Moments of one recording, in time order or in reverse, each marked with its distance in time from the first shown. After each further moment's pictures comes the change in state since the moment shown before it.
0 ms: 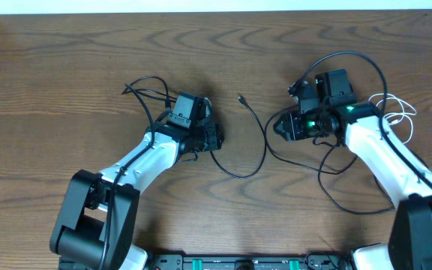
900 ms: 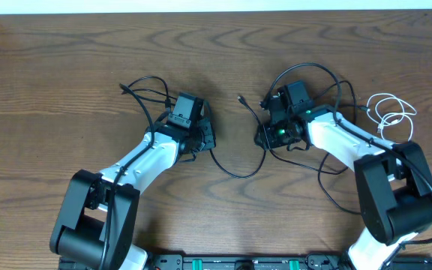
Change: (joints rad) left arm 0.000 0.000 0.000 -0.030 -0.131 -0.058; right arm 0.148 0.250 0.000 0.151 0.098 0.061
